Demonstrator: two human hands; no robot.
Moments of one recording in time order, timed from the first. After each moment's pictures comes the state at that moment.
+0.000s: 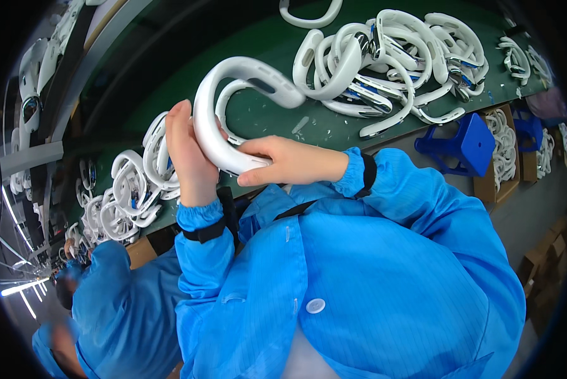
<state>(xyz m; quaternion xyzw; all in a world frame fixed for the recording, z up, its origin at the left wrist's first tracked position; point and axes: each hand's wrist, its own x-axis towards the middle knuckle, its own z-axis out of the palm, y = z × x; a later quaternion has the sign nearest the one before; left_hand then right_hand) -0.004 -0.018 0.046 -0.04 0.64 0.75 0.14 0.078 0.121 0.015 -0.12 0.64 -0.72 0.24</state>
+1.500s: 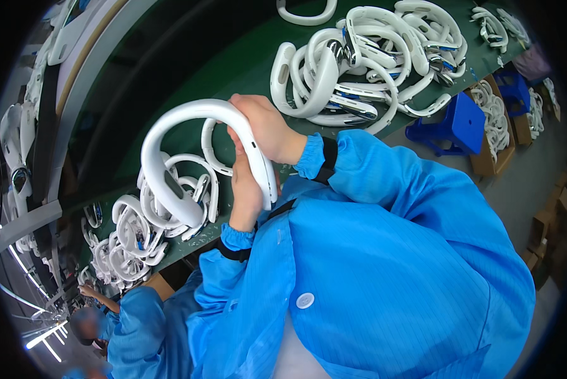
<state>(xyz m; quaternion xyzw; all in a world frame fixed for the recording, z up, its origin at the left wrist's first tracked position) 0.021 0.018 -0.040 -0.02 0.66 0.65 0.37 0.006 0.139 -0.022 0.12 0.43 -0.90 0.00</state>
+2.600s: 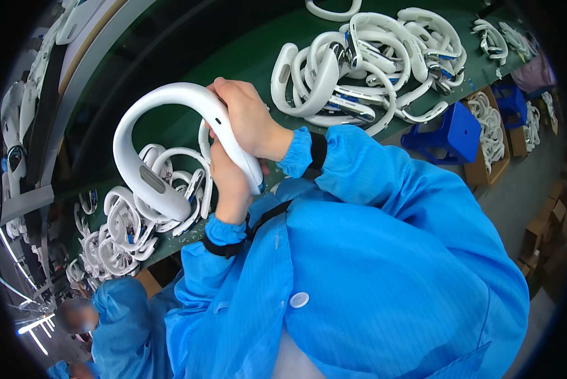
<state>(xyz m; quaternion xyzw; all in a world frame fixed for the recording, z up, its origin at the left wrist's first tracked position) 0.015 0.028 -0.008 -0.05 0.63 0.73 0.26 -0.003 0.122 0.007 0.11 0.45 -0.88 -0.07</state>
